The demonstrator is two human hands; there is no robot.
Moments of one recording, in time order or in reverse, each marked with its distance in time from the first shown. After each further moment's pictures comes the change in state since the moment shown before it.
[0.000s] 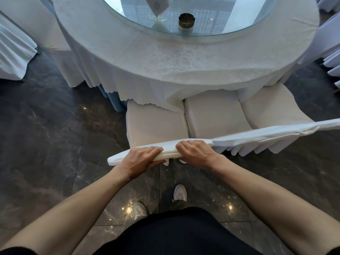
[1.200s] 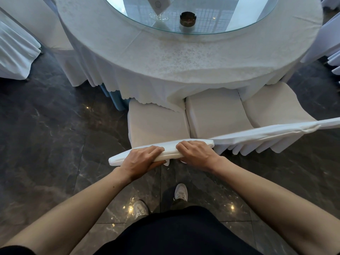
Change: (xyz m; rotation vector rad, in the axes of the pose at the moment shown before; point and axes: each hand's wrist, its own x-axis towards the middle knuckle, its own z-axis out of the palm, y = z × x) left_hand -0.005 0.015 -0.002 0.019 -0.034 -0.056; right_hand -0.009 -0.011 -0.007 0.083 -0.123 0.085
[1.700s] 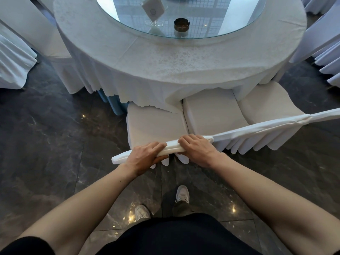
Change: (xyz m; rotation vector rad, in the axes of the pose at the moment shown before) left_hand 0.001 0.002 -0.004 -0.002 -0.063 -0.053; right_hand -0.003 -0.014 -0.008 -0.008 -0.165 0.201
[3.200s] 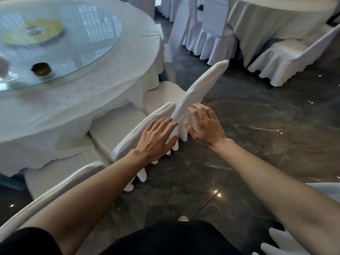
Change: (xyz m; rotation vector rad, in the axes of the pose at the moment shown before) left_hand 0.263 0.347 0.079 -0.084 -0.046 0.526; right_hand -0.347 0.207 -0.098 -0.119 0.453 0.845
